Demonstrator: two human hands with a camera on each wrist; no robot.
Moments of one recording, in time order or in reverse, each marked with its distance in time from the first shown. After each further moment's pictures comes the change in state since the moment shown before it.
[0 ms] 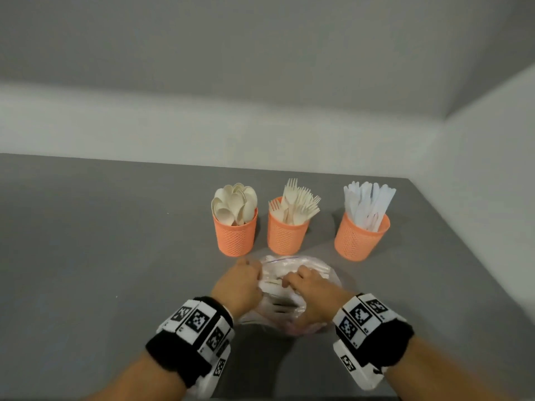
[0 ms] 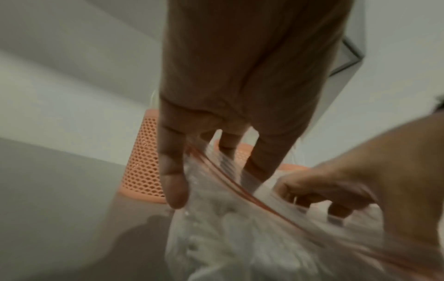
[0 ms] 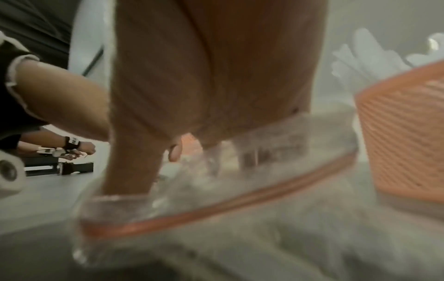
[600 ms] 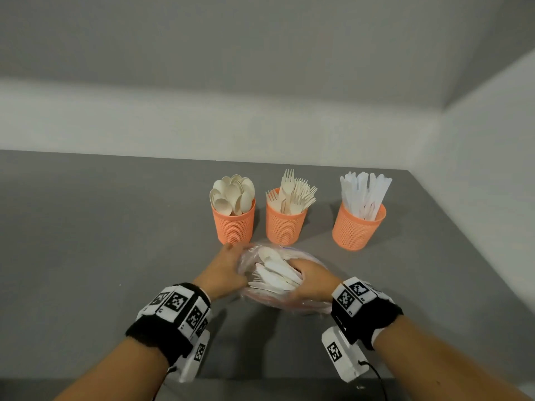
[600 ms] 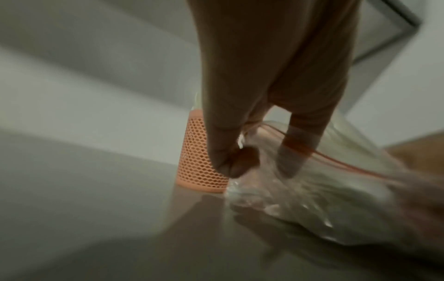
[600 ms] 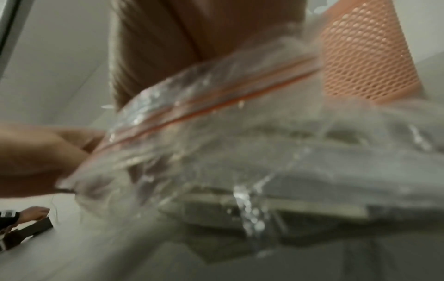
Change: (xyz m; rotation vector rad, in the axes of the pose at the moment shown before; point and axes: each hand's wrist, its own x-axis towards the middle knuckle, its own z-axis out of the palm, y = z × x) left_hand -0.016 -0.014 -0.016 -0.386 0.019 -0.007; right_hand 0.005 0.007 0.009 0.456 0.107 0.047
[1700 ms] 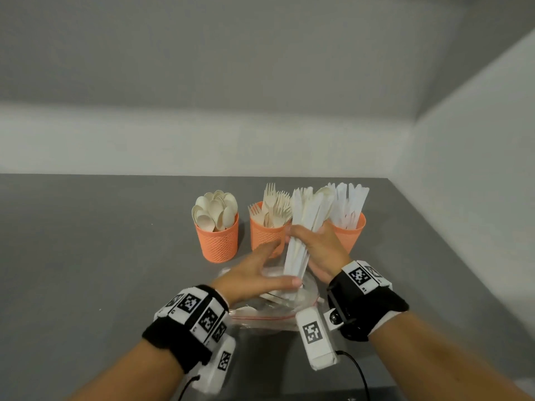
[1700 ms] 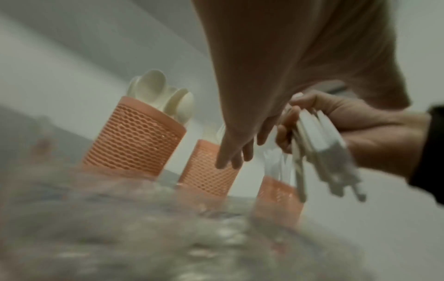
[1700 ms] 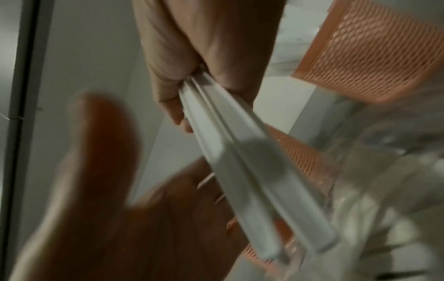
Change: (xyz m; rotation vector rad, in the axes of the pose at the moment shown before) left_hand 0.001 0.073 0.011 -0.229 -0.213 0.218; right_hand -0.013 -0.037 -0.061 1.096 0.462 -0.213
